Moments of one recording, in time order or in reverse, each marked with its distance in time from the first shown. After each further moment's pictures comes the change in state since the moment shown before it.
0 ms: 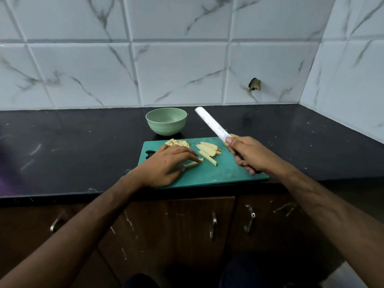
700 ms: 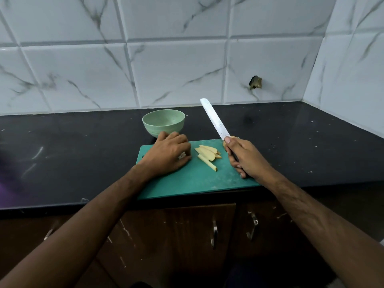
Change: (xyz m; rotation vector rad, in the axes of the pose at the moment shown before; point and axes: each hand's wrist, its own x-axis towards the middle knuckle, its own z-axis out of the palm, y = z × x) left_hand 0.046 -0.030 0.012 0.358 0.208 -0.057; right_hand 0.025 0.026 0.020 0.222 0.118 -0.130
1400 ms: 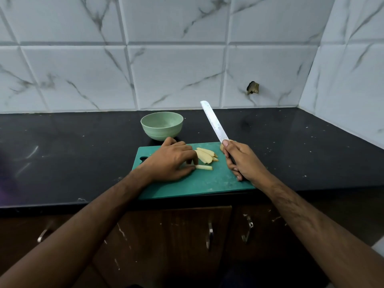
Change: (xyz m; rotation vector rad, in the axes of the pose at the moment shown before) left_hand 0.002 0.019 -0.012 -0.117 -0.025 0.149; right_hand 0.001 0.003 -0.002 -0.008 0.012 -0.011
